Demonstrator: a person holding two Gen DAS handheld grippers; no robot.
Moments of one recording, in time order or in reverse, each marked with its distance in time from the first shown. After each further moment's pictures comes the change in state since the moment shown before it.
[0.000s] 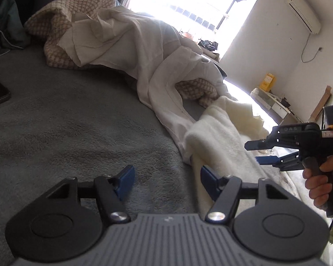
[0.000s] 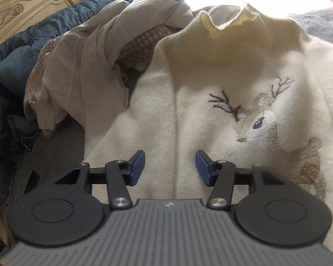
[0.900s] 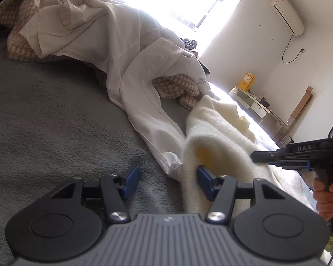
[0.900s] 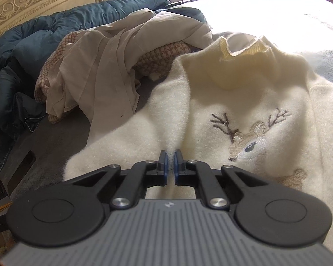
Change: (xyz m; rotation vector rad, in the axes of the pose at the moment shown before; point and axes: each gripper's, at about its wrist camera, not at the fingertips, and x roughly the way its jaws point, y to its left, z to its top) left arm 0.057 0.003 0.008 -0.026 -0.007 -0.133; right arm -0.026 0.002 -0.008 -0.197 -0.078 0.004
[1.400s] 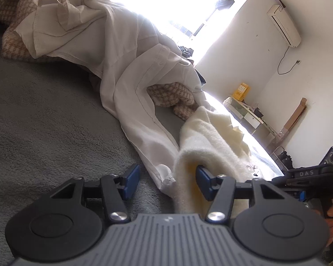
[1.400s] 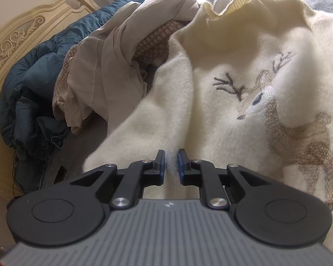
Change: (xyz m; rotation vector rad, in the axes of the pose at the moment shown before) left arm 0.016 0.004 0.008 -0.040 -0.037 -0.044; right arm 0.011 -0.031 -0.027 0.269 0.079 0.214
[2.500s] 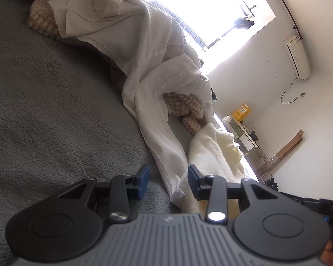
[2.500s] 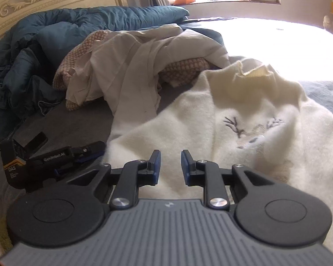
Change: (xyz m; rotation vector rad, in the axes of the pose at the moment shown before) left arm -0.004 0.045 0.006 -0.199 -0.035 -0.052; right arm -0.023 0.088 -0.032 -0.446 -0.114 -0.202
